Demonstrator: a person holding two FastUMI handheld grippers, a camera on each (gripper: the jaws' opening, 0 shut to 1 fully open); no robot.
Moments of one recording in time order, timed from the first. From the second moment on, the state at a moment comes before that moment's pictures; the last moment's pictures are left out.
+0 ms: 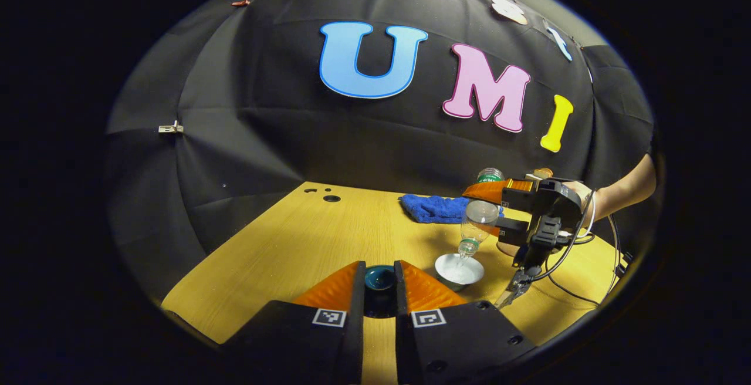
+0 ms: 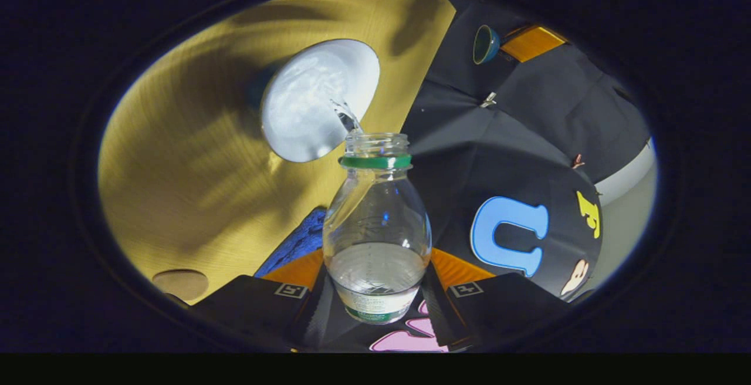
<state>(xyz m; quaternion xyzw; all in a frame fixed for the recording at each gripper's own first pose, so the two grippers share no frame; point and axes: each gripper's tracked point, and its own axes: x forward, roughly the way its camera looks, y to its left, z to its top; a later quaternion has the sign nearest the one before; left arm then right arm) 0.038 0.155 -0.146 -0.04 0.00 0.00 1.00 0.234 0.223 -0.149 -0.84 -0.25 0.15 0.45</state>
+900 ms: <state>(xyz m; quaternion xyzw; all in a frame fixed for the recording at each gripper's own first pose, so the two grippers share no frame) 0.031 0.149 -0.138 -0.03 -0.01 0.00 1.00 0.231 0.236 -0.156 -0.85 -0.27 0.15 0.44</state>
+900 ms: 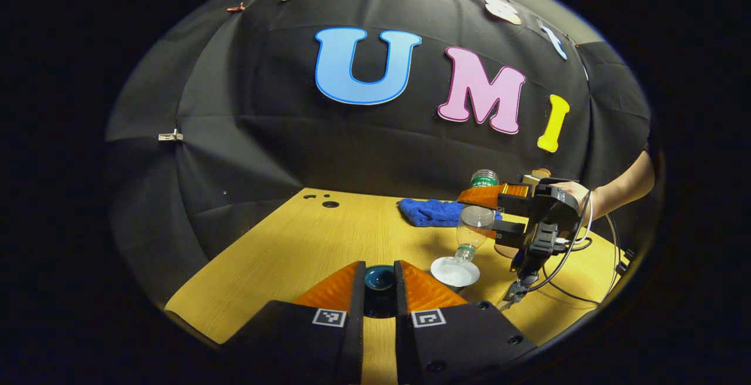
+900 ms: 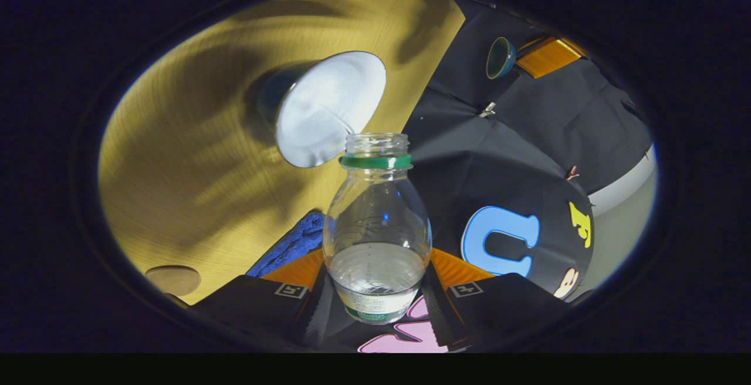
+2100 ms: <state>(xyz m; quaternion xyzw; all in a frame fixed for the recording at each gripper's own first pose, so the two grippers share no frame) 0.035 0.101 -0.070 -0.03 -0.04 0.07 1.00 0.210 0.134 -0.112 -0.45 0.03 0.16 0.88</state>
